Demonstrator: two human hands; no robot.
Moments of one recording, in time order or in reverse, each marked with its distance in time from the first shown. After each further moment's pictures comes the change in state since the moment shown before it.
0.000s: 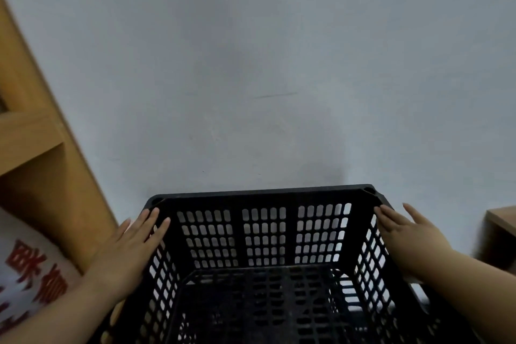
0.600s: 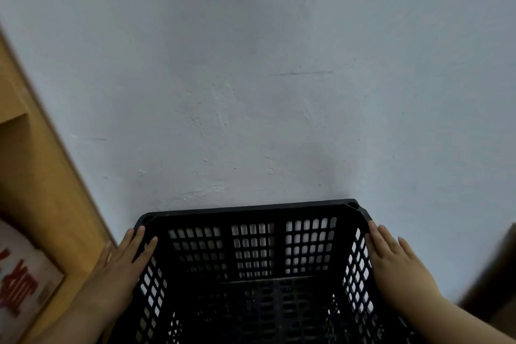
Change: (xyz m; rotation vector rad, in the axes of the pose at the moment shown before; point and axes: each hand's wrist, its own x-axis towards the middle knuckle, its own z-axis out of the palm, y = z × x) left_hand 0.044 -0.014 0.102 -0.153 -0.171 -0.087; right_hand 0.074 -0.077 0.075 0.313 0.609 -0.040
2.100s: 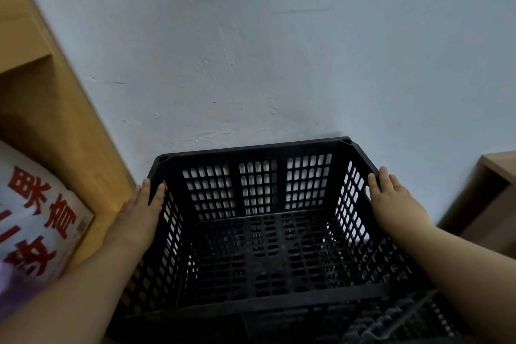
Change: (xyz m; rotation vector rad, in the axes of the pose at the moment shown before) left_hand -0.027 -0.012 0.035 -0.003 0.063 -0.051; right_hand -0.044 -0.040 -0.077 0.097 -0.488 0.339
